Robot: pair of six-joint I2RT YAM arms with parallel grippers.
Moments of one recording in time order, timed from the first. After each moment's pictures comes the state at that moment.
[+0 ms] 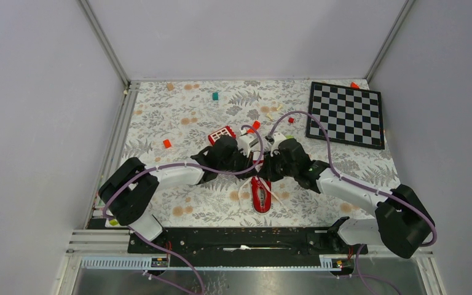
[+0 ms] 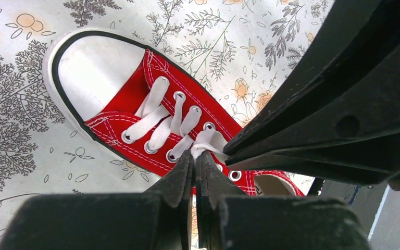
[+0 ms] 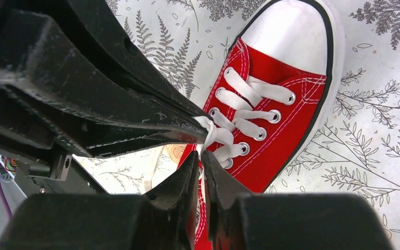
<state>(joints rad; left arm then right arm) -0.80 1.59 0.81 0.18 0.36 -0.29 0.70 1.28 0.65 -0.07 -0.20 0.43</state>
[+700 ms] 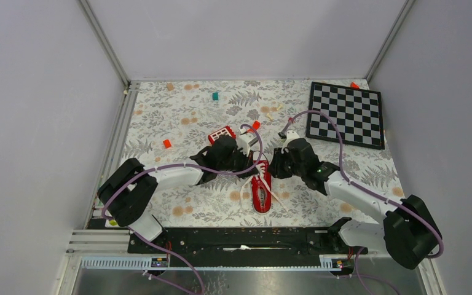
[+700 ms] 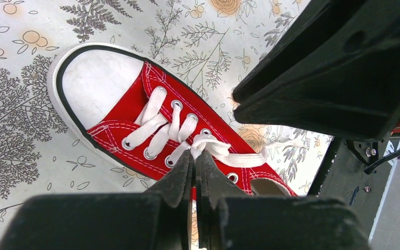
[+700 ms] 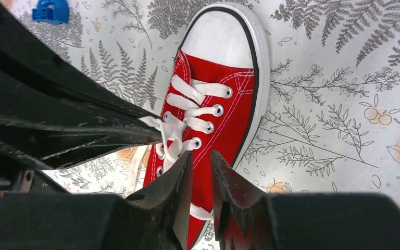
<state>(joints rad) -0.80 1.58 0.79 0.23 0.36 -0.29 0.63 1.17 0.61 -0.12 -0.10 0.47</state>
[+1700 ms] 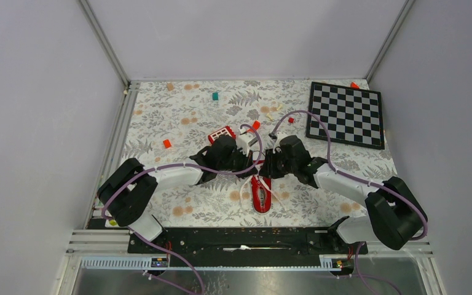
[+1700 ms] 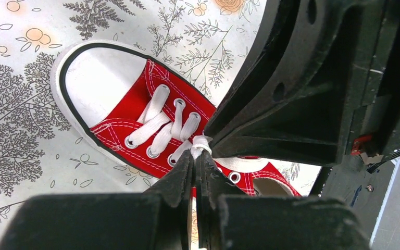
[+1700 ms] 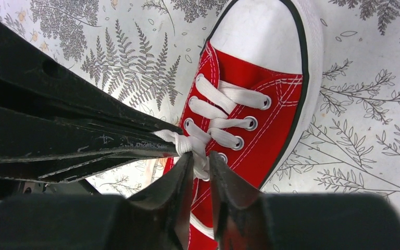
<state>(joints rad) -0.80 1.58 0.79 0.22 0.36 -0.29 0.63 1.35 0.66 -0.06 -0.25 0.48</state>
